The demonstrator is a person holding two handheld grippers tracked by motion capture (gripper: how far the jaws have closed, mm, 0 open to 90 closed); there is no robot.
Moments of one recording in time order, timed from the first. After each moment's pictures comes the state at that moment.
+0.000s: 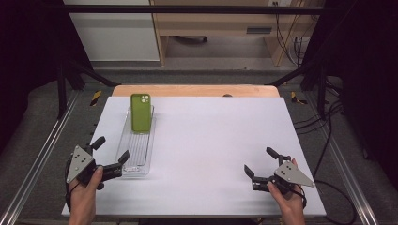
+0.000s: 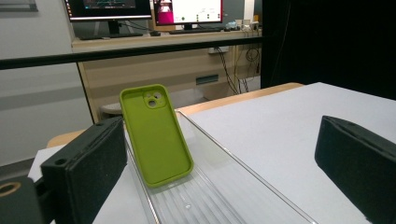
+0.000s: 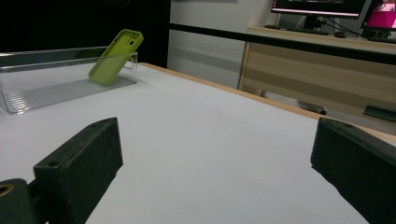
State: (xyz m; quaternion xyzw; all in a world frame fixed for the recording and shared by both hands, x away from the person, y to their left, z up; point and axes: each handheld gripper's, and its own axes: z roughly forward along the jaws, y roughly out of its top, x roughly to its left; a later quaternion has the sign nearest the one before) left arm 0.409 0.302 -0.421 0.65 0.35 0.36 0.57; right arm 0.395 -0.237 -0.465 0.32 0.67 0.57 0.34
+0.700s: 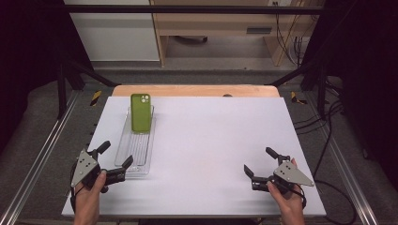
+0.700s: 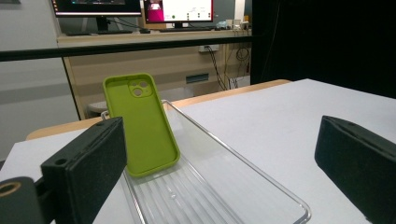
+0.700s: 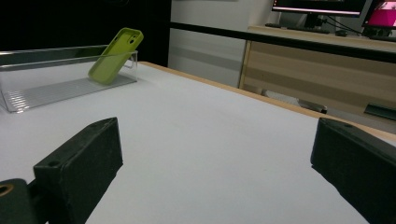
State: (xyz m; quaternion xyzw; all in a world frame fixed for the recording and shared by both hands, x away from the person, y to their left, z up) left arm 0.407 0.299 -0.441 0.65 0.34 0.35 0.58; right arm 0.397 -0.237 -0.466 0.32 0.67 0.57 0.34
